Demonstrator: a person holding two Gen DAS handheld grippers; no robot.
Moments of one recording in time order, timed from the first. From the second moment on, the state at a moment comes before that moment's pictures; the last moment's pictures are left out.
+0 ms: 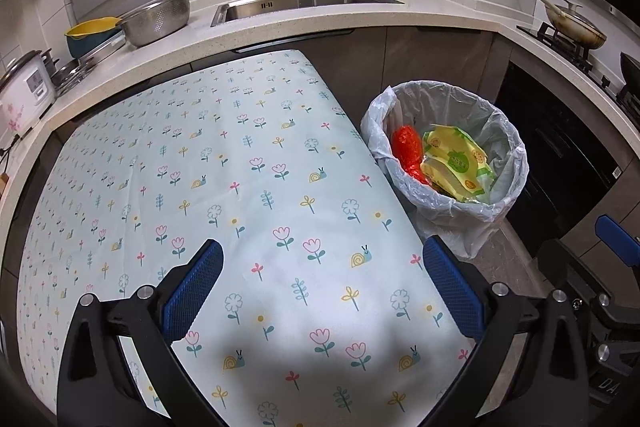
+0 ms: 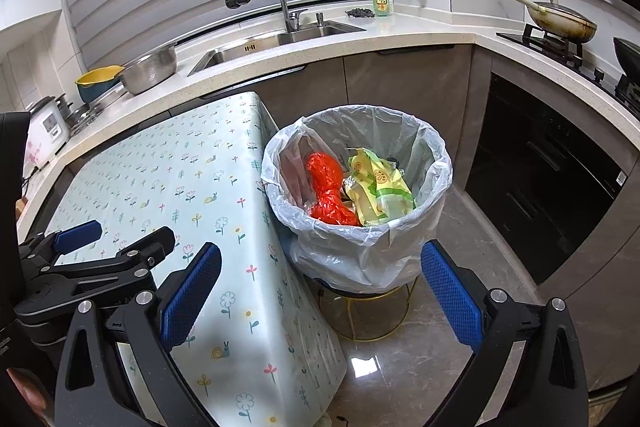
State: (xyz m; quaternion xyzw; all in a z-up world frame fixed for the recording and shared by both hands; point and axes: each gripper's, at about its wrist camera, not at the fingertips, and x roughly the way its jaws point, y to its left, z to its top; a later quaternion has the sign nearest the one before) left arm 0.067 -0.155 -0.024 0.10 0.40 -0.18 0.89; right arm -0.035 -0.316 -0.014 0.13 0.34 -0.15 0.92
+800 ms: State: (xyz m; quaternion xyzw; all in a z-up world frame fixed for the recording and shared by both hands) left arm 0.061 -0.154 -0.021 0.11 0.39 -0.18 0.90; right arm -0.038 -0.315 -0.014 0.13 0.34 -0.15 0.92
